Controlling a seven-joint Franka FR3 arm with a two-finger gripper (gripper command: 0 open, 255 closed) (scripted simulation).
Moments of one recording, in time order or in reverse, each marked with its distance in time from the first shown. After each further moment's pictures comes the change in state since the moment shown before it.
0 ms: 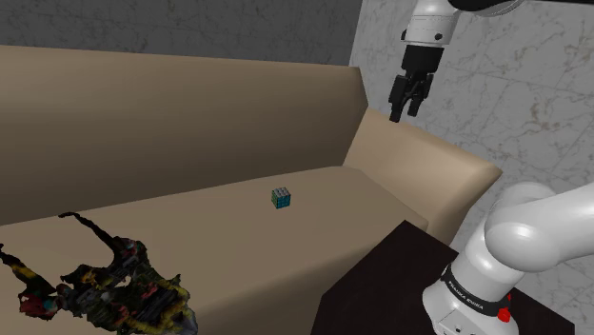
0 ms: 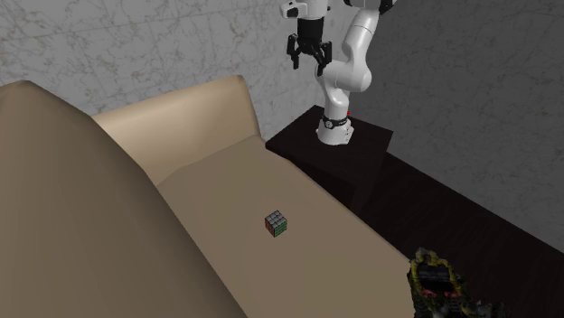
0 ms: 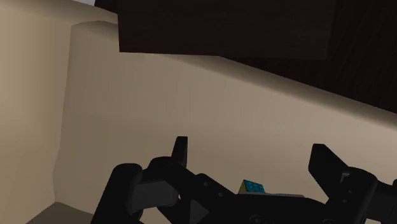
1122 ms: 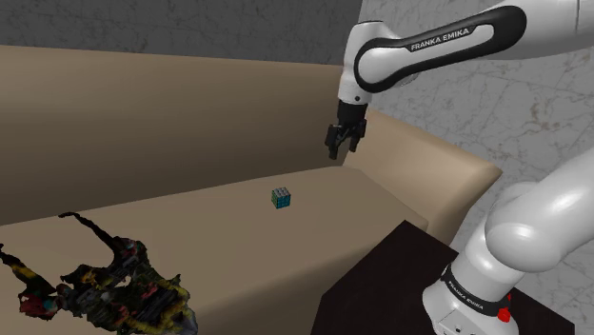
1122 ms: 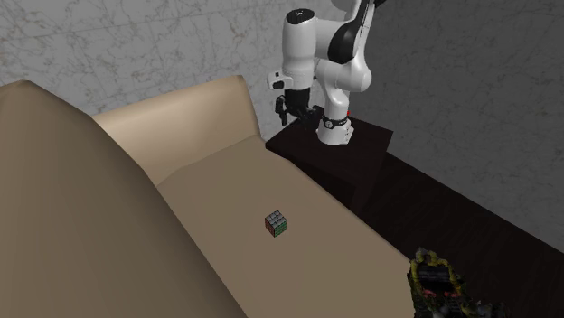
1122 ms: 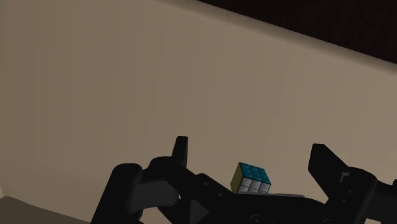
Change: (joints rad) arm 0.018 0.385 0.065 -0.099 0.026 0.495 0.084
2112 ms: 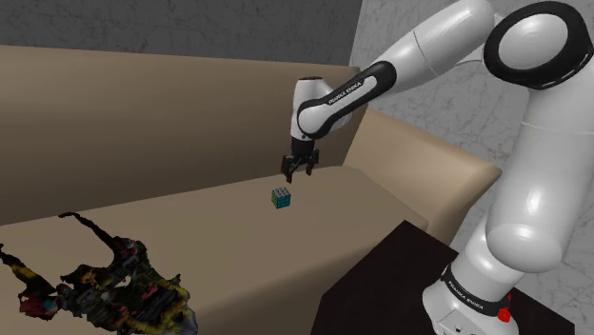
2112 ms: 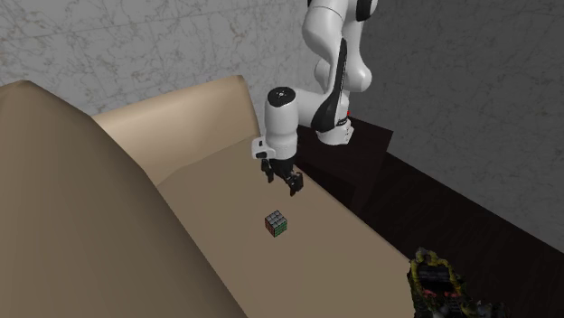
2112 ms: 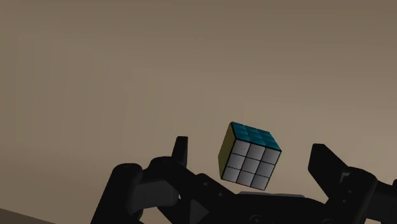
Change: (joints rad) arm 0.017 0.567 0.031 0.242 -0.056 0.337 0.097
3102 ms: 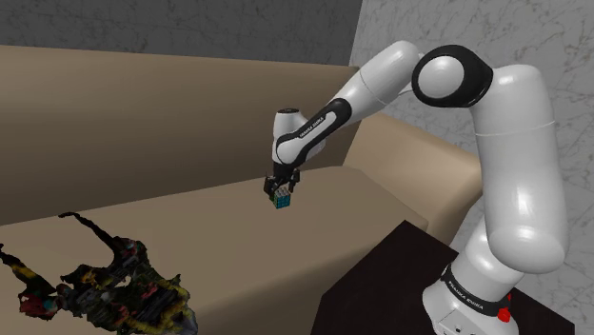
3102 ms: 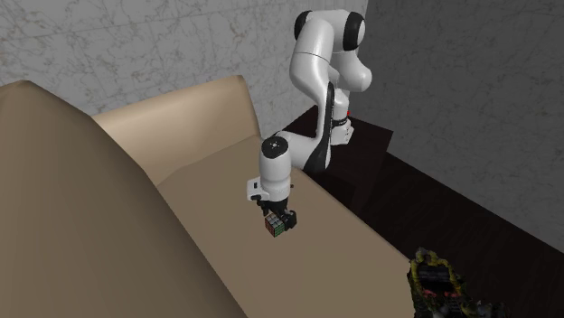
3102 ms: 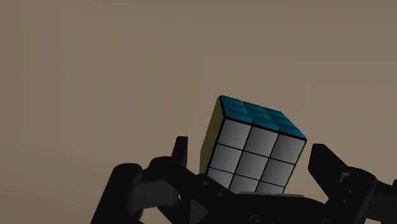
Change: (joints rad) arm 0.035 0.349 -0.015 0.212 -0.046 0.141 0.055
